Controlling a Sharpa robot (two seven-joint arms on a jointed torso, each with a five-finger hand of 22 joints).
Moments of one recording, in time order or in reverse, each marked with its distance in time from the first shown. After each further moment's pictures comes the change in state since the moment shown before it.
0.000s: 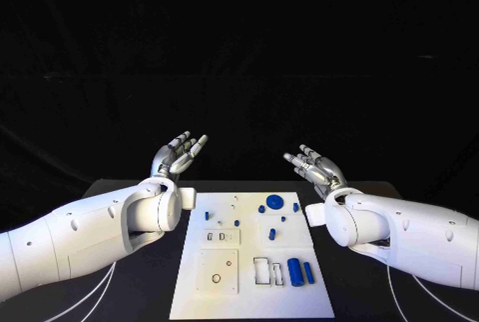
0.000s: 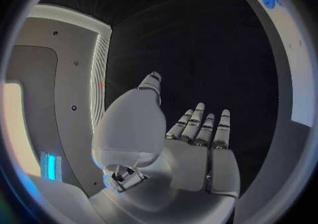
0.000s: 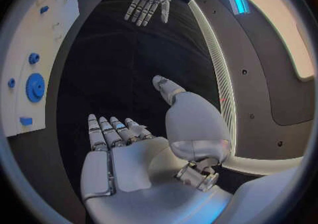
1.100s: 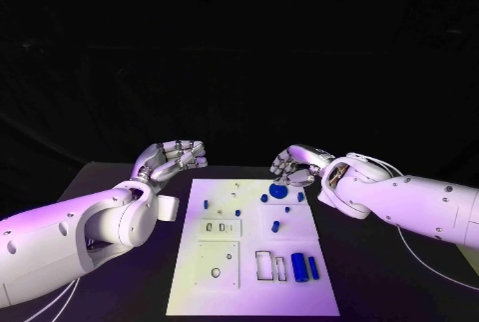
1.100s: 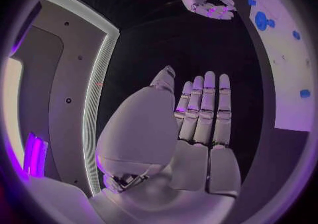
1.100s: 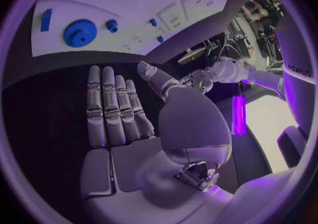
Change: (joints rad) left arm 0.019 -0.177 0.009 0.216 -0.091 0.163 -0.033; left_hand 0.239 -0.002 0.012 0.004 -0.022 0.619 0.051 0.213 0.134 0.663 -0.030 0.069 0.011 0.833 -0.072 0.283 0.208 0.109 0.598 -0.049 0.267 0.092; right arm 0.133 0.020 -0.022 -0.099 -1.207 0.194 -0.375; right_hand 0.193 -0.061 0.082 -0.218 -0.043 0.820 0.066 0.244 0.188 0.983 -0.135 0.085 0.052 1.009 -0.179 0.253 0.222 0.117 0.866 -0.079 0.267 0.089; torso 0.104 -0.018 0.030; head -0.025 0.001
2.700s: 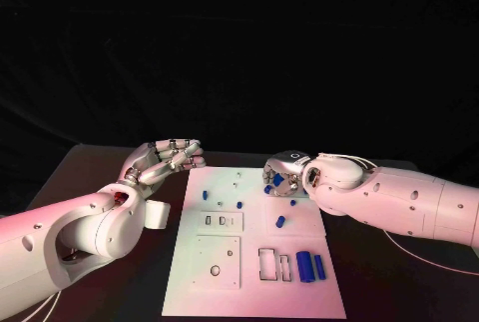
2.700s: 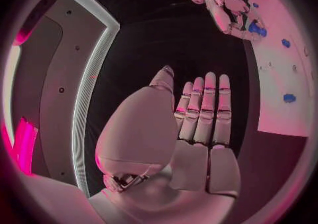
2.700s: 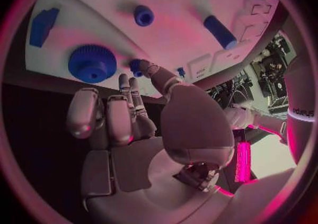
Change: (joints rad) left arm 0.026 -0.063 0.015 0.126 -0.007 0.040 -0.023; left_hand -0.004 -0.004 -0.011 0.005 -0.005 -0.011 0.011 -0.006 0.002 -0.011 0.011 -0.043 0.000 -0.019 0.012 -0.021 0.017 0.000 -0.004 0.004 -0.012 -0.015; right arm 0.008 0.066 0.001 -0.024 -0.397 0.164 -0.180; right_hand -0.004 -0.051 0.036 0.052 -0.006 0.077 -0.045 -0.051 0.184 0.046 -0.054 -0.035 0.060 0.360 -0.094 1.032 0.926 -0.055 0.344 -0.091 0.994 1.002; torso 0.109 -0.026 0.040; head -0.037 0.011
